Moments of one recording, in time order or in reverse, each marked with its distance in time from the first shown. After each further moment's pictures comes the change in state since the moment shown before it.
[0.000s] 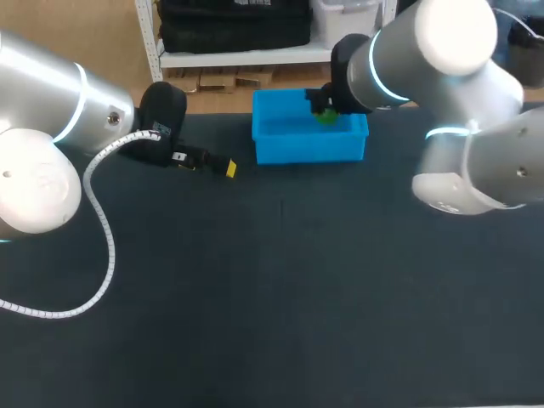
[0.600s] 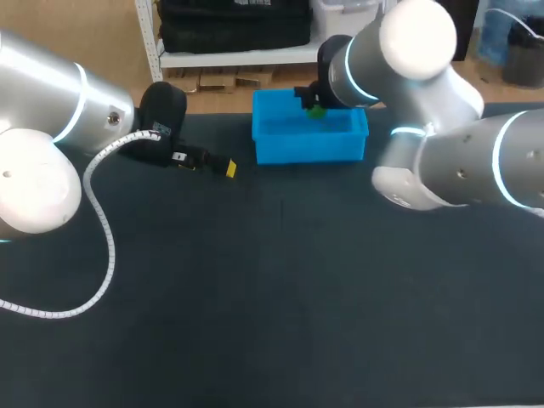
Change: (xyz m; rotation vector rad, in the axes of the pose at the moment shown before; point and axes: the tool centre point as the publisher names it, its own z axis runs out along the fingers) left arm 0.000 0.000 0.000 0.000 0.000 0.000; right arm -0.024 -0.009 0.063 0.042 -0.023 -0.014
